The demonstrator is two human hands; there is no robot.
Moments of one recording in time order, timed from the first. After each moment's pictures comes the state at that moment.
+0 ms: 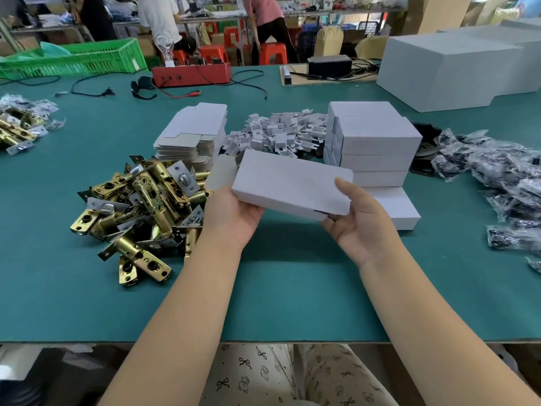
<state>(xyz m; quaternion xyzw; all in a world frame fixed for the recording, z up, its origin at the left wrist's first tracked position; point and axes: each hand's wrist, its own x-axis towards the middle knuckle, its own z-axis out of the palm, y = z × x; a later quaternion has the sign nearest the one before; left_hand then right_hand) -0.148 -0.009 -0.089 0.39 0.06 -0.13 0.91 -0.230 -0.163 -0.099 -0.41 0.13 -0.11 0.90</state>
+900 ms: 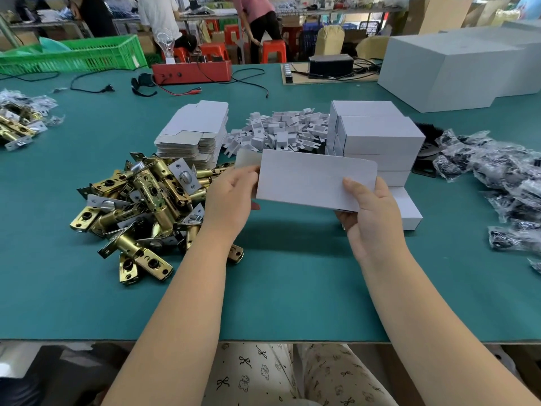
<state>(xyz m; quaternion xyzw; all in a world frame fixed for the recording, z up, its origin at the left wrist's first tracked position) -0.152 0.006 -0.087 0.74 -0.15 0.03 0.66 -0.228 -0.163 -0.097 -0.46 0.13 -0.25 0.84</state>
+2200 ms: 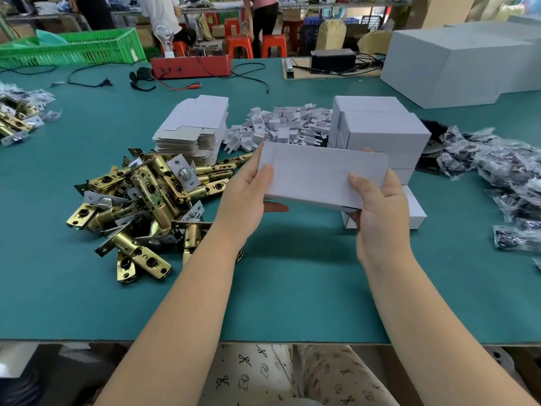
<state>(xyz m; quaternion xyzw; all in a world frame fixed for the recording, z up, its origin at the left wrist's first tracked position) -0.151 -0.004 -0.096 0.64 -0.19 -0.09 0.74 -0.233 -0.160 -0.094 -0.52 0.12 -0.31 0.79</state>
